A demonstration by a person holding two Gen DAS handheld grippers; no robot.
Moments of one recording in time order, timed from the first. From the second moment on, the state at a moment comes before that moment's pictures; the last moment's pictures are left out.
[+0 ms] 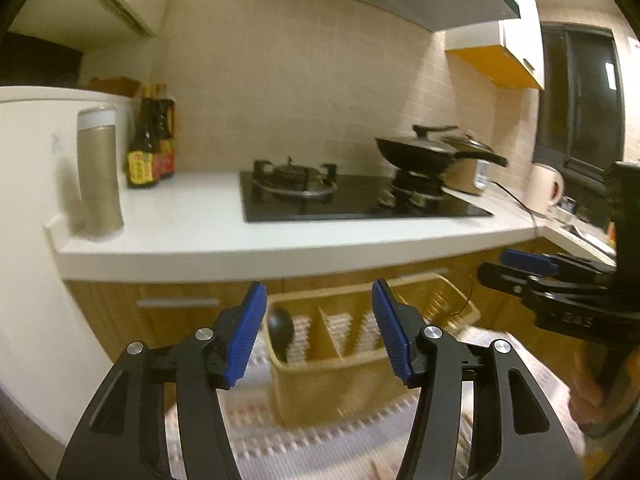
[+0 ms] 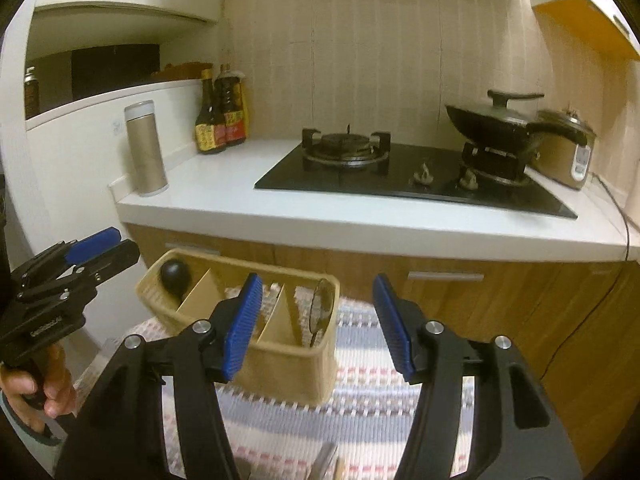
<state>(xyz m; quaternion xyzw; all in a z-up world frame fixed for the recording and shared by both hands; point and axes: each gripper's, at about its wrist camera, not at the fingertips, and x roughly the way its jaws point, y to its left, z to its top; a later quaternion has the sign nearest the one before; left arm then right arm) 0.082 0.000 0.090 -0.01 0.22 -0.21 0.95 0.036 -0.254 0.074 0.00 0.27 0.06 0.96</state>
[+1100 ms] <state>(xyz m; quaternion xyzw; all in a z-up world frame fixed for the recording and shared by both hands) 0.060 -0.105 -0.066 0.17 0.52 -0.30 0.78 0.013 -0.272 -0.044 0.11 0.59 0.13 0.79</state>
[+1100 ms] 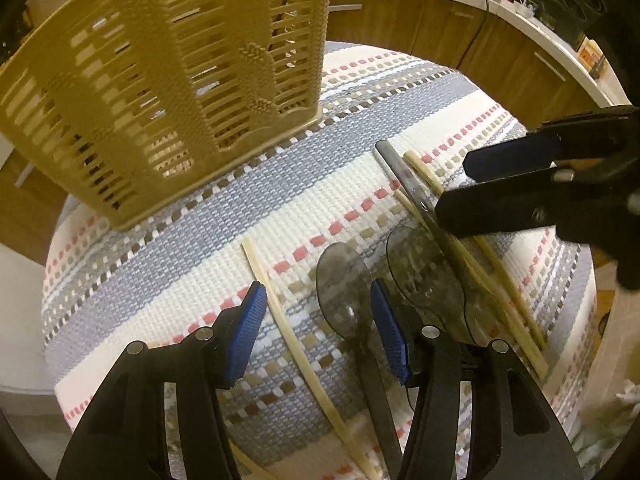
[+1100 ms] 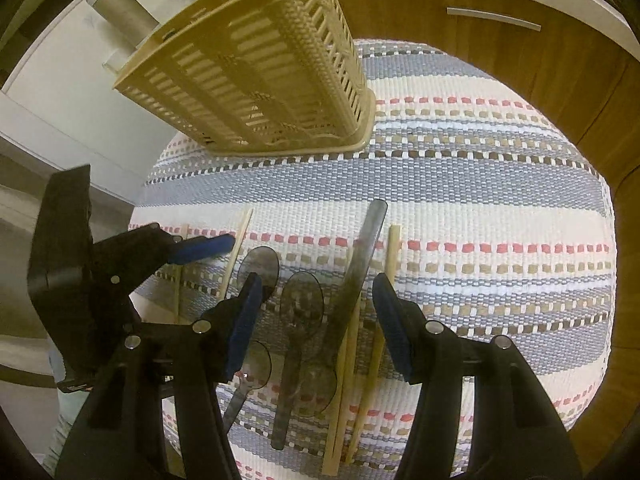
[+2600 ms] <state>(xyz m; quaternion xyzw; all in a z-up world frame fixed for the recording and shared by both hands) 0.064 -0.044 -0.029 0.06 0.50 -0.28 0.82 0.027 -0.214 -0.083 0.02 0.62 0.12 0.77</state>
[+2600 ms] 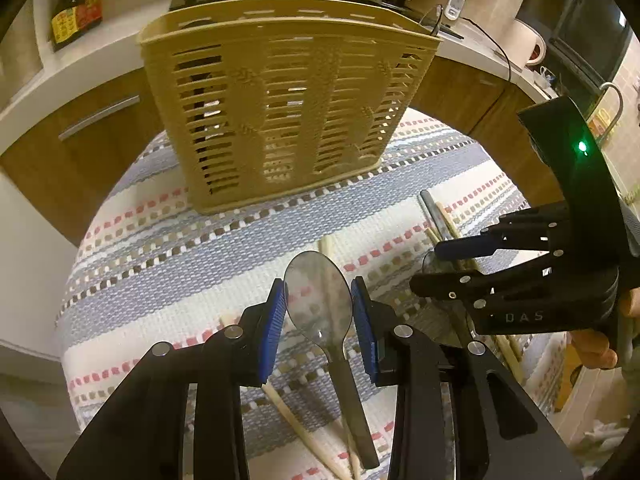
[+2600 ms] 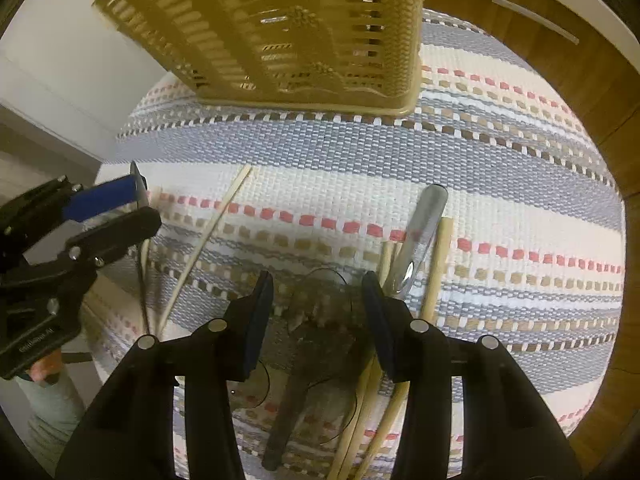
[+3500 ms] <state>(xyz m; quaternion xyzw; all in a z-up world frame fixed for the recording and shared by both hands) 0.038 -0.004 0.150 0.02 0.25 -0.26 0.93 -0.007 -0.228 0.090 -0.03 0.36 0.12 0.92</state>
